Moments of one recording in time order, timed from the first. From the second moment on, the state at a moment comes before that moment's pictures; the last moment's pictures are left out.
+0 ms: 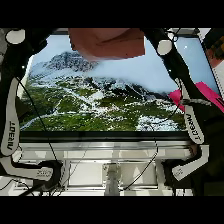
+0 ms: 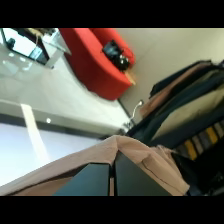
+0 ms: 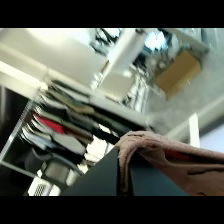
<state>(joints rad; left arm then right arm) -0.12 -1.55 1.74 0.24 -0.51 -0.95 0.26 -1.73 1.81 -0.79 0.12 1.80</state>
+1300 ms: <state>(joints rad) -0.17 -1.09 0.94 0.88 -0.70 -1.11 0.15 -1.36 1.20 -1.02 0.98 1.74</state>
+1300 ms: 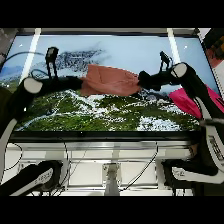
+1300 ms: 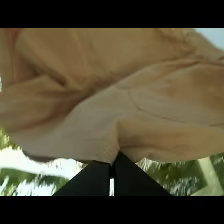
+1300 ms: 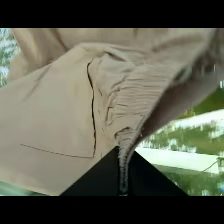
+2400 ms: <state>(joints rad) -0.54 -0.60 0.51 1.29 -0.49 -1.86 0.15 -0.85 0.64 -0.99 1.09 2.07</state>
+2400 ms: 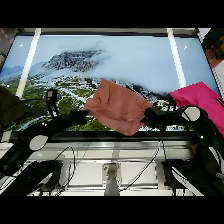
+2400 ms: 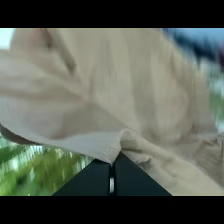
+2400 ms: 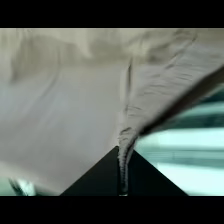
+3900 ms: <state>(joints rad) -0.38 -1.51 1.23 1.54 -0.13 -2.10 -0.12 -1.32 0.97 -1.10 0.65 1.95</state>
